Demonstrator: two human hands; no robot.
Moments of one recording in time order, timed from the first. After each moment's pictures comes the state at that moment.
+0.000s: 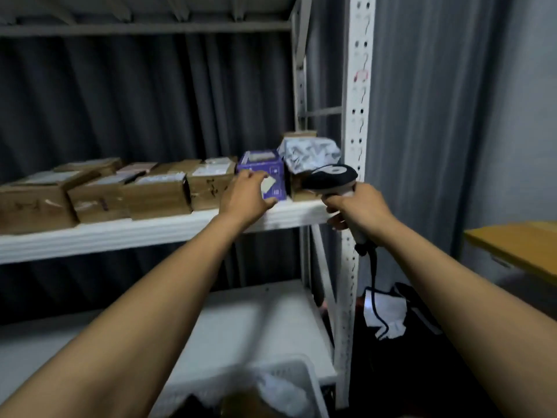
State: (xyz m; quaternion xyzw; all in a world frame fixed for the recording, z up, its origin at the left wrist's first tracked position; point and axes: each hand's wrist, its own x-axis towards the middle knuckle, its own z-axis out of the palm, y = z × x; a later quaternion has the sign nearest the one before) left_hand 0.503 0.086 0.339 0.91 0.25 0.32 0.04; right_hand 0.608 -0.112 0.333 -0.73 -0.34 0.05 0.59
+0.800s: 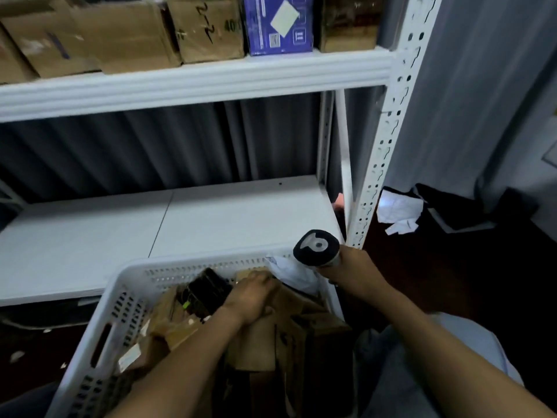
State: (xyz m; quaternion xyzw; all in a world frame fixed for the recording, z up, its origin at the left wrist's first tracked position) left_hand 0.380 0.042 -0.041 0.97 0.19 -0.13 0.07; right_hand 0.542 -0.130 0.051 -0.84 -0.38 0.23 0.31
